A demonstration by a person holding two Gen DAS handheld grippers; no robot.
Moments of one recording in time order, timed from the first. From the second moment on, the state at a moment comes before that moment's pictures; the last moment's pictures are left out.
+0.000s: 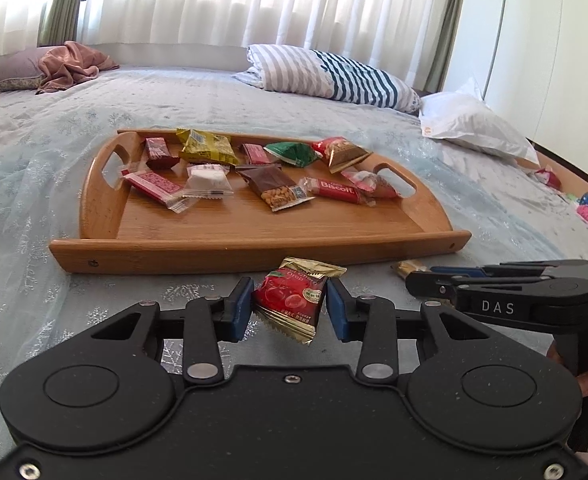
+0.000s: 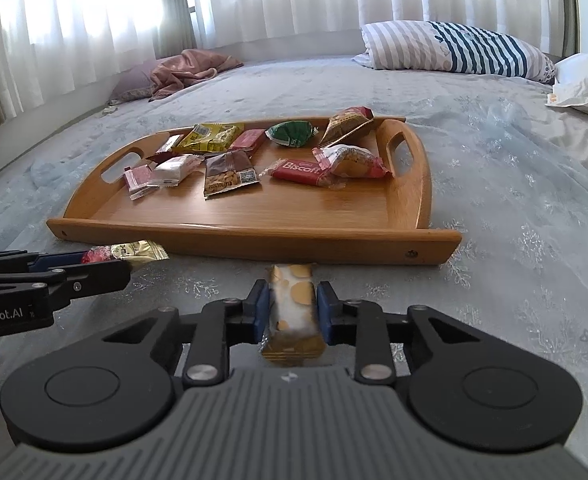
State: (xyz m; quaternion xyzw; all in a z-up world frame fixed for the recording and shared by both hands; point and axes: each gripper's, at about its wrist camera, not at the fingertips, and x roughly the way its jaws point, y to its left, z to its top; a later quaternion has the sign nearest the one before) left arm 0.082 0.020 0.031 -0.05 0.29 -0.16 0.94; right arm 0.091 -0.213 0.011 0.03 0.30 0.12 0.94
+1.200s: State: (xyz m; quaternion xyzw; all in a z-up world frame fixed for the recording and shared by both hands) left arm 0.070 0.047 0.051 -0.08 0.26 -0.13 0.95; right arm 0.088 -0.193 0.029 0.06 0.30 0.17 0.94
